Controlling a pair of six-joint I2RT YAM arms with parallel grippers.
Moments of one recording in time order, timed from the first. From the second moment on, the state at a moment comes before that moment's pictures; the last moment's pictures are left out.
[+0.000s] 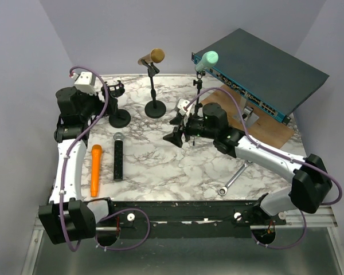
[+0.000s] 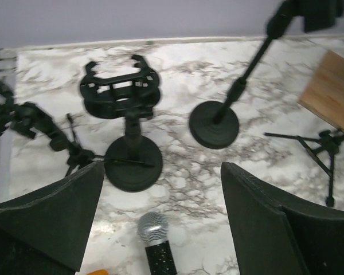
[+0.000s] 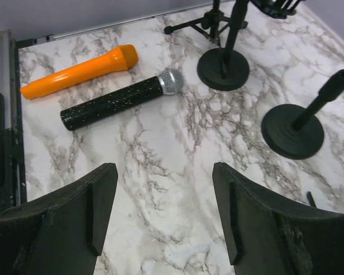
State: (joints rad) left arm 0.18 1.15 1.06 -0.17 0.37 -0.07; right arm 0.78 1.45 1.04 0.17 -0.47 -0.13
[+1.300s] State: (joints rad) left arm 0.02 1.02 0.98 -0.16 0.56 0.02; right arm 0.60 1.65 0.99 0.71 0.30 -0.13
